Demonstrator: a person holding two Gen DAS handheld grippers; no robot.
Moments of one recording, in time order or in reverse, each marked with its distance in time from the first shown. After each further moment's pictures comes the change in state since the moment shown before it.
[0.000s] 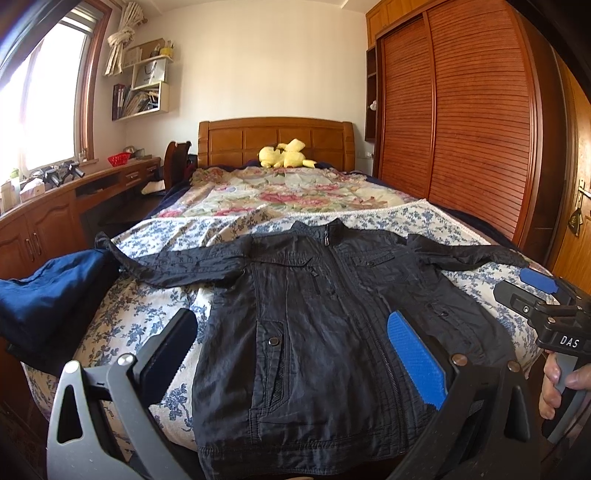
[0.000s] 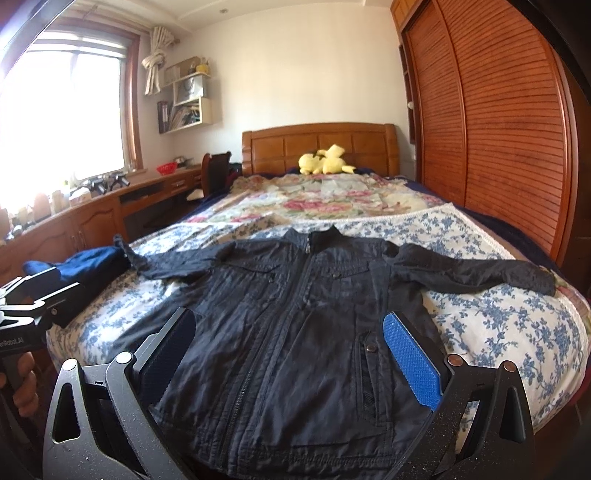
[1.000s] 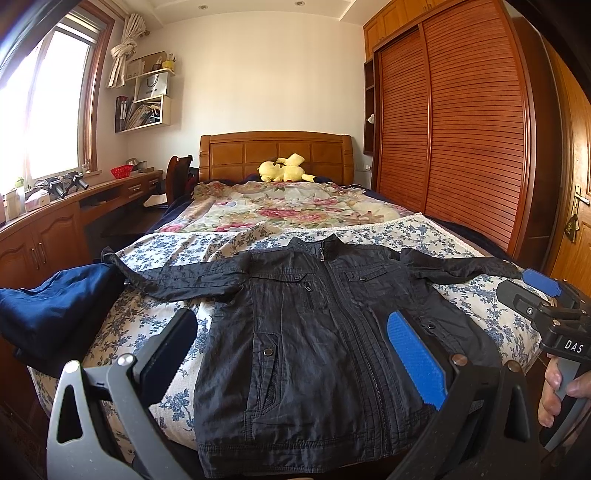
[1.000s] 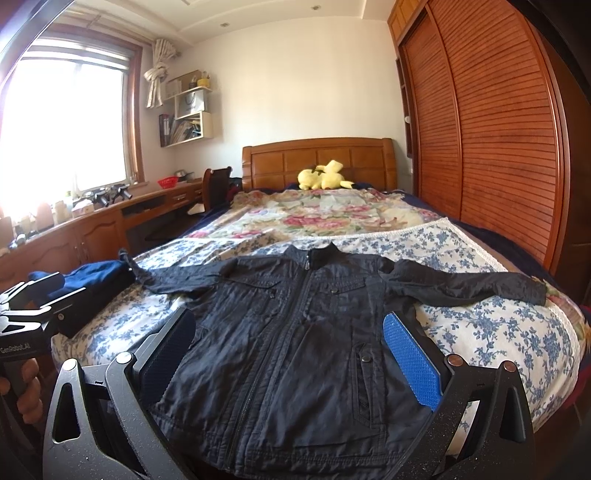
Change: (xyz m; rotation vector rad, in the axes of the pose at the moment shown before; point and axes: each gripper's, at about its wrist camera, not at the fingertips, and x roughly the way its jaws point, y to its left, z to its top) left arm -0.038 -0.014 0.011 0.005 -0.063 0.005; right arm -0.035 0.002 0.010 0.004 -0.064 -0.004
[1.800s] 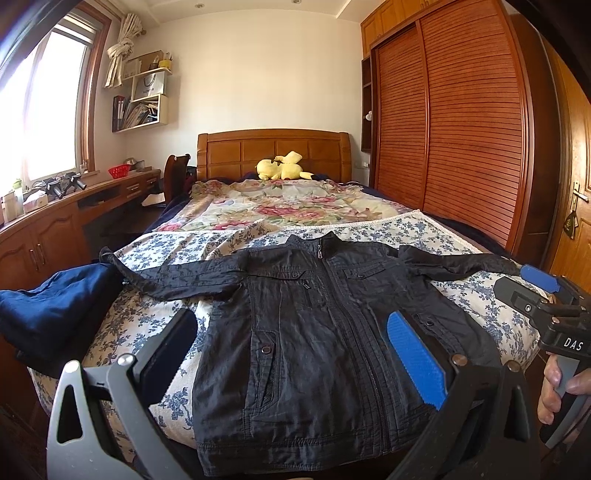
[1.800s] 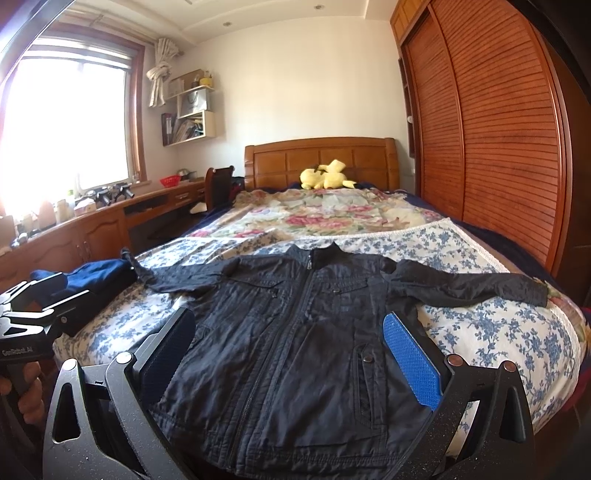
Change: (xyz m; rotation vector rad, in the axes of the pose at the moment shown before) left arm 0.003 -0.004 -0.002 0.006 0.007 -0.004; right arm -0.002 0.001 0.002 -0.009 0.001 0.006
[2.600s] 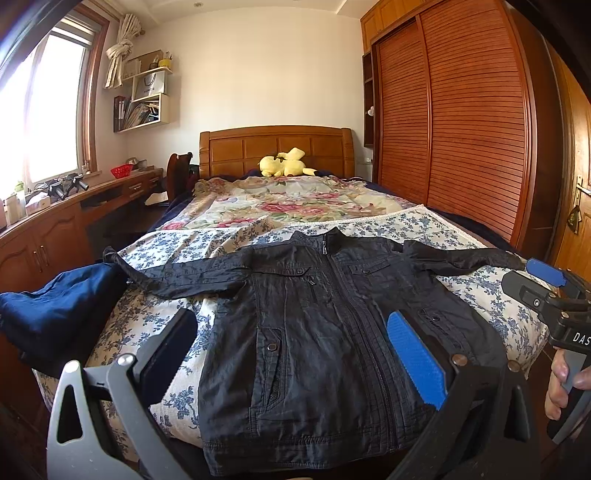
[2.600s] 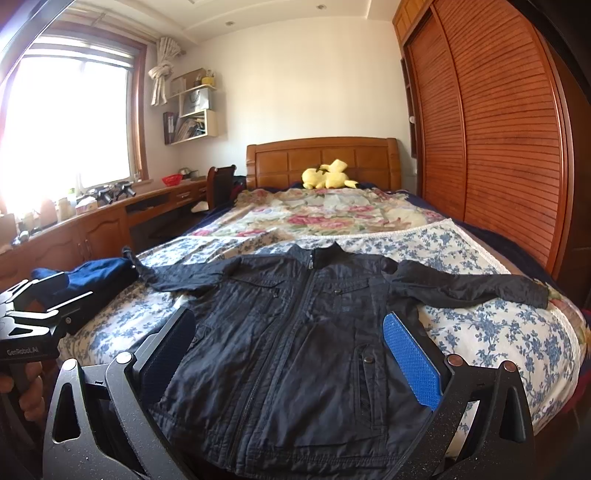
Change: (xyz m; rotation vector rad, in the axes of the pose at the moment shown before) left arm 0.004 0.000 0.000 0.015 0.017 0.017; right arm 0.000 0.004 -0.002 -0.002 0.001 0.006
